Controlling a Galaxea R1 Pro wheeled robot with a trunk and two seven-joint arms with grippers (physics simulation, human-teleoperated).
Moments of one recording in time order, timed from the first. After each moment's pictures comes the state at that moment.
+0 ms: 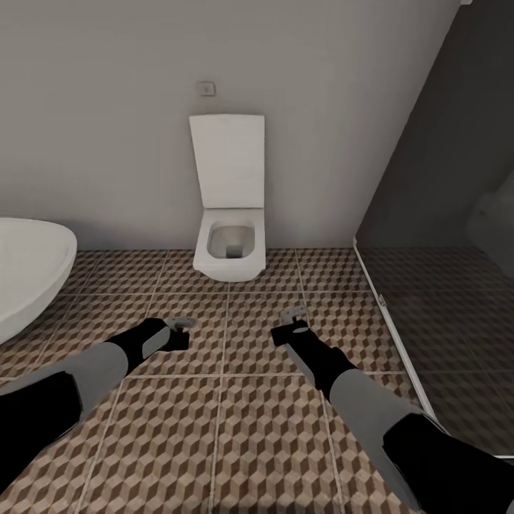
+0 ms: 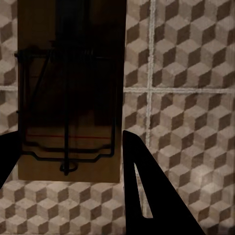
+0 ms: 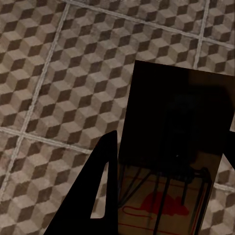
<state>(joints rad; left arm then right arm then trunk) -1.17 0.12 -1.27 -0.20 1.34 0.47 0.11 -0.99 0.16 0.47 -0.43 -0.21 0.33 -0.17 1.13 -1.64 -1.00</state>
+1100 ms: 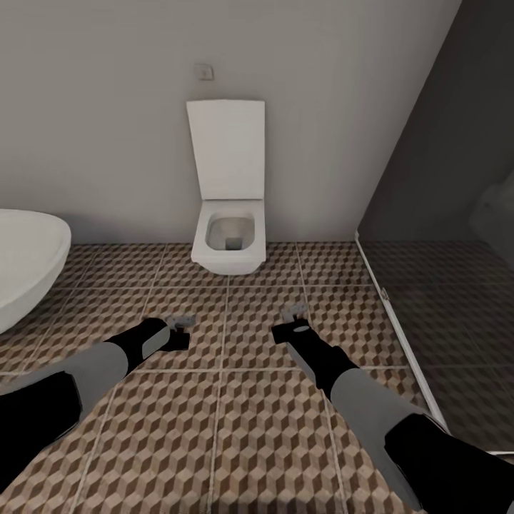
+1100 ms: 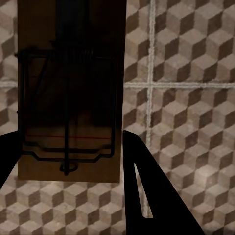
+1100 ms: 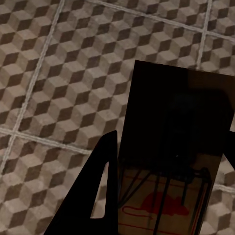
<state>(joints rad) -1.17 0.12 -1.27 -0.21 1.33 0.47 0.10 -0.99 0.16 0.47 -0.44 -0.20 0.33 -0.17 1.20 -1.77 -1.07</state>
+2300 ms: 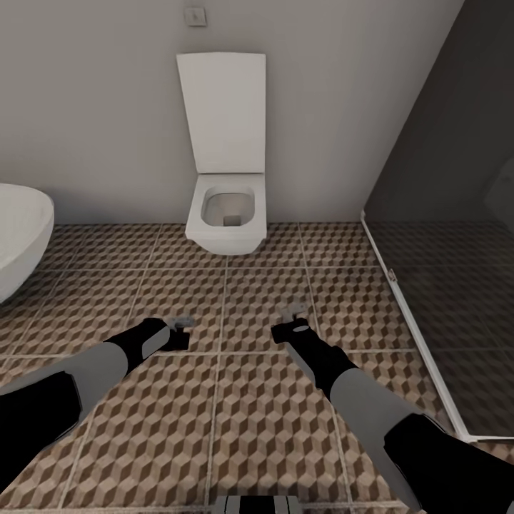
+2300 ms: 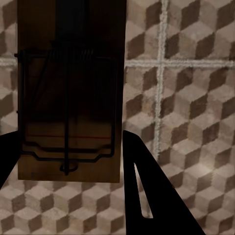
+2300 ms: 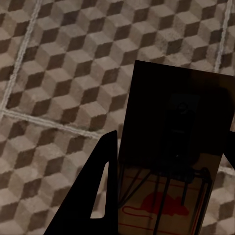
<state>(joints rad) -1.17 0.12 -1.27 -0.21 1.33 0.47 0.11 -0.99 0.16 0.47 -0.44 -0.20 0.33 -0.18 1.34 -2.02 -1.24</state>
